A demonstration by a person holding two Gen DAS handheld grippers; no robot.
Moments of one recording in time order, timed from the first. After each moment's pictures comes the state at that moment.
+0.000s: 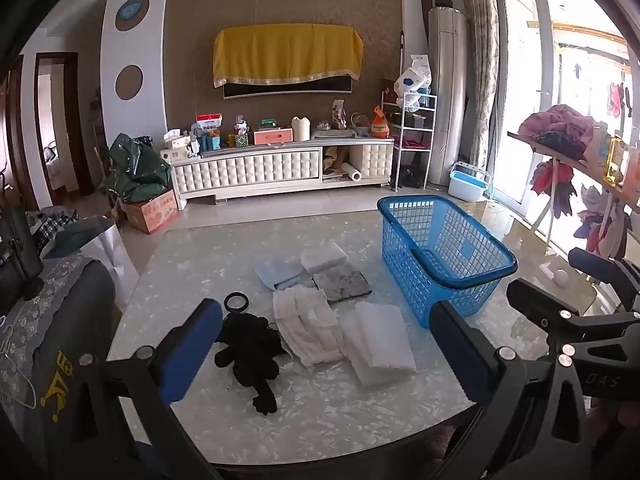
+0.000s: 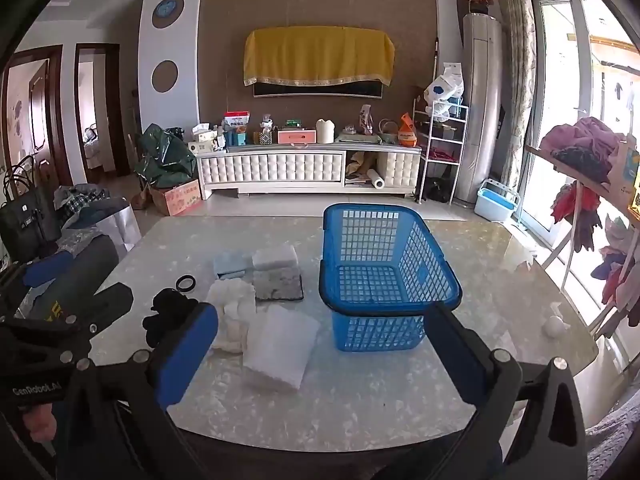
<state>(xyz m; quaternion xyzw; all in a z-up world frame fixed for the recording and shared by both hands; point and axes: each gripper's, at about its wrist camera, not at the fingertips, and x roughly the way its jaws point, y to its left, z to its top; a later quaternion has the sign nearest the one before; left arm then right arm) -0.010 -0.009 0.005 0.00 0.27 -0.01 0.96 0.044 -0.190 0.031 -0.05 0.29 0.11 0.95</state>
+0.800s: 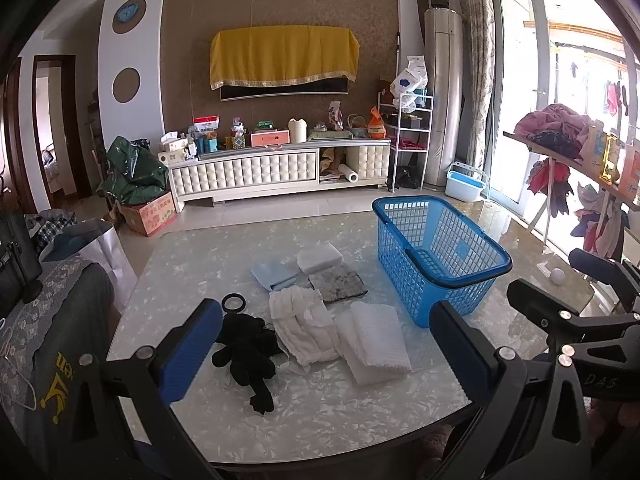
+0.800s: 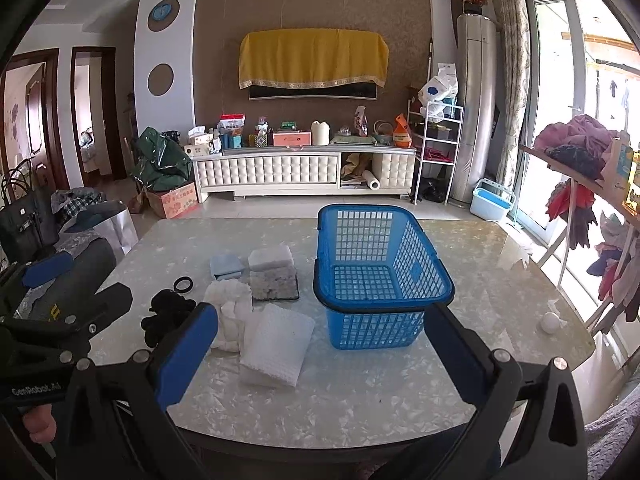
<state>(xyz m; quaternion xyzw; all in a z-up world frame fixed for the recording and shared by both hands) -0.015 -0.017 0.010 0.00 0.27 -0.01 0.96 0.036 -0.195 0.034 -0.04 0.29 0.10 0.95</state>
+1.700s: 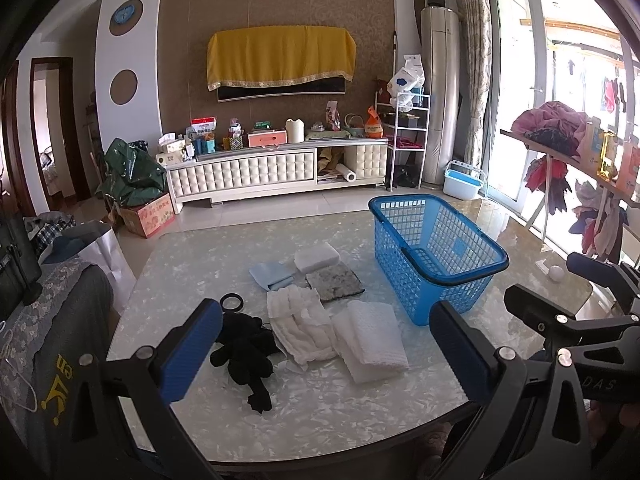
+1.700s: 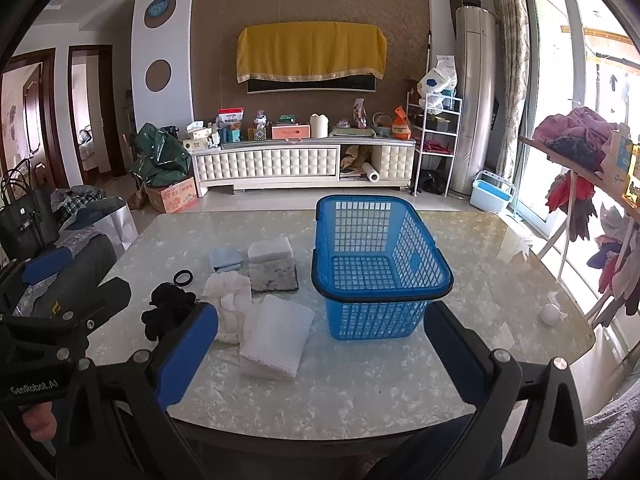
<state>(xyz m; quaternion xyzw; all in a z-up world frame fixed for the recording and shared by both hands) -0.018 -0.019 0.011 0.01 0.27 -0.02 0.96 0.034 -0.198 0.035 -0.04 0.30 0.10 0.95</state>
